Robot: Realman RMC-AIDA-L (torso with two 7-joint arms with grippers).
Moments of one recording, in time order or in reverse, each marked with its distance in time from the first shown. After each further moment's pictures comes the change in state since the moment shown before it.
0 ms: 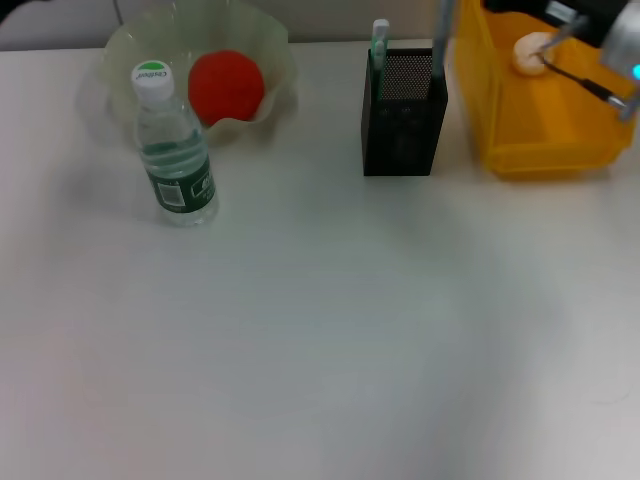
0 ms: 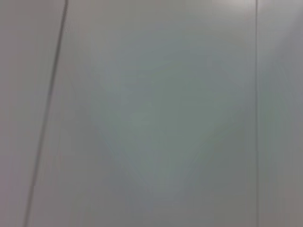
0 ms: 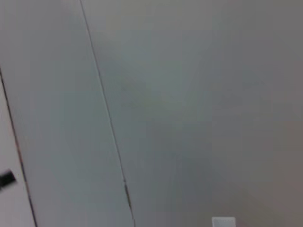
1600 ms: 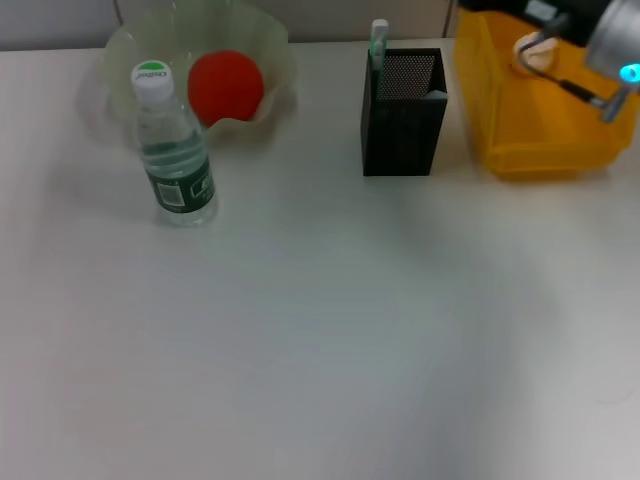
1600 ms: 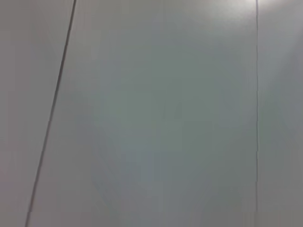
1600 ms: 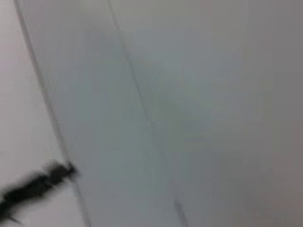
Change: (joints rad) left arm -0.062 0.057 -0.057 0.056 0.066 0.002 -0.172; right arm 0.000 0.000 0.002 0.003 0.002 -0.122 0.066
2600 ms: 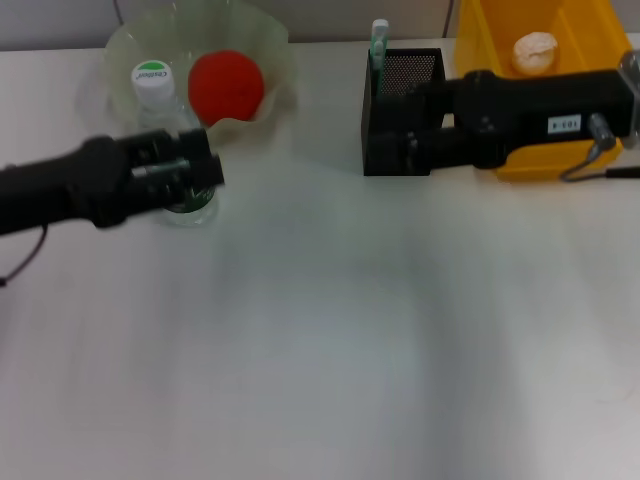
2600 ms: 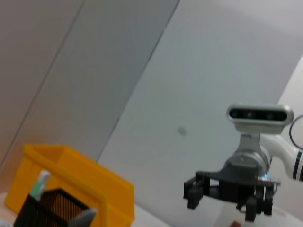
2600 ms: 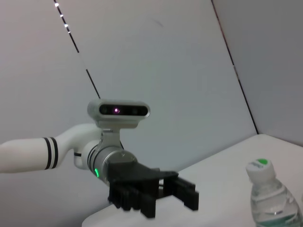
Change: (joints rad) left arm 0.049 0.045 -0.006 -0.100 0.514 0.529 -0.353; right arm -0.052 -0.090 -0.269 -0.245 -0.207 -0.433 0.382
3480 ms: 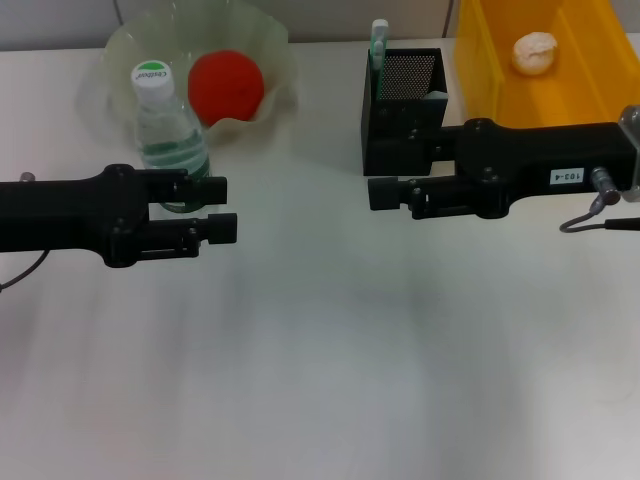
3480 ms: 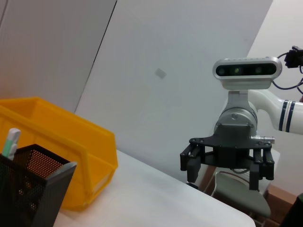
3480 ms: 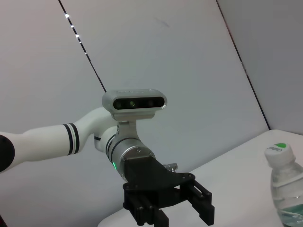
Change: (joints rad) left arm -0.058 0.023 0.015 0.033 0.163 0.042 0.024; right arm -0.090 0.058 0.004 -0.049 -0.004 -0.038 -0.003
